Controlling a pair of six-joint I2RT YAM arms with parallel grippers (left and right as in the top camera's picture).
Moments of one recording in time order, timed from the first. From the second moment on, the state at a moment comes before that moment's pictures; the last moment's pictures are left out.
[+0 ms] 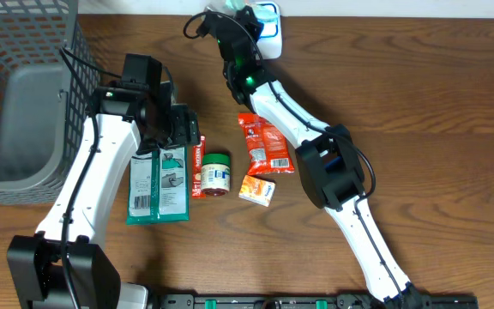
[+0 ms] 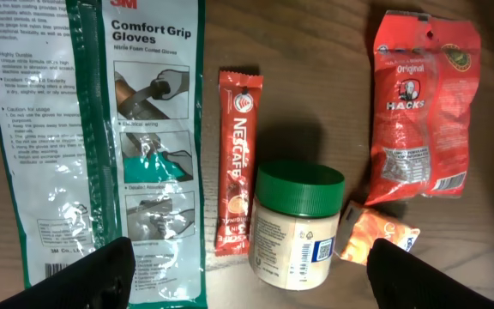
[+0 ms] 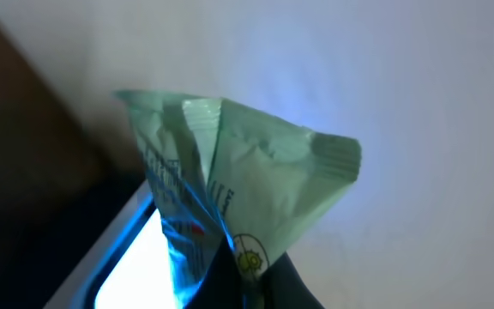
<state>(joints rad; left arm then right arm) -0.13 1.61 1.34 -1.05 0.20 -0.26 0.57 2.69 2.29 0.15 0.68 -1.04</state>
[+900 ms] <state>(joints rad) -0.13 1.61 1.34 -1.05 0.20 -0.26 0.57 2.70 2.29 0.30 0.62 -1.02</state>
